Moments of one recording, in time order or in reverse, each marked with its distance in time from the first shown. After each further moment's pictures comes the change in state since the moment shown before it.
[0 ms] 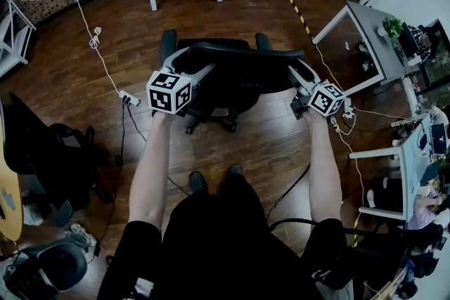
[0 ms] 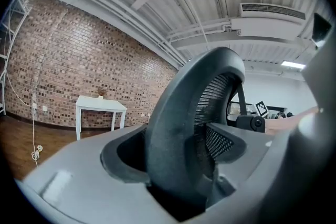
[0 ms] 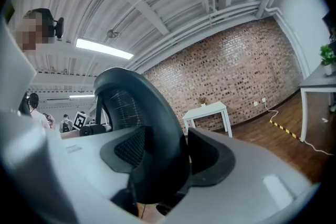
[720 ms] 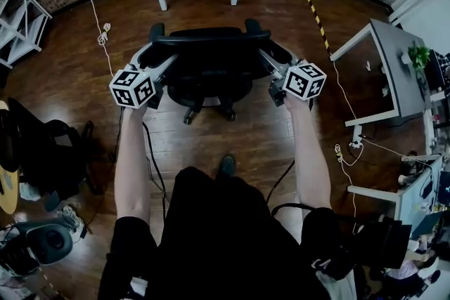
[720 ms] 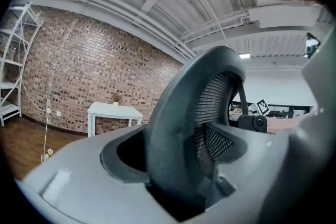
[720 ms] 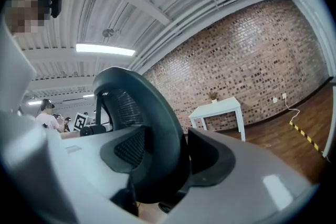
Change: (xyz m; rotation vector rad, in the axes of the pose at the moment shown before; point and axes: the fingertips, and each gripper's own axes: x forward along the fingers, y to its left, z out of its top) left arm 0.202 0.036 0.049 -0.024 -0.051 0.206; right arm 0.093 -0.201 0.105 0.036 0.123 0.174
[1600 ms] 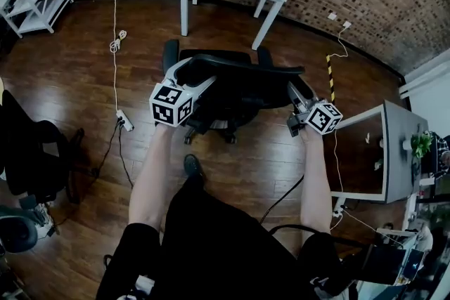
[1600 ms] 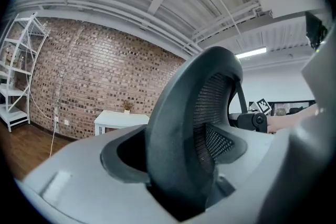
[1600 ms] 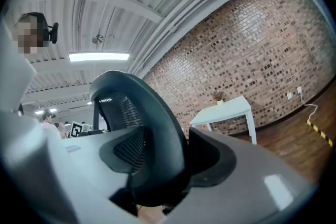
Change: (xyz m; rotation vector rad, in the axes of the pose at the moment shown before) left arm 0.117 0.107 0.032 0.043 -0.054 0.137; right arm 0.144 -0.133 0.054 0.061 -0.006 0.090
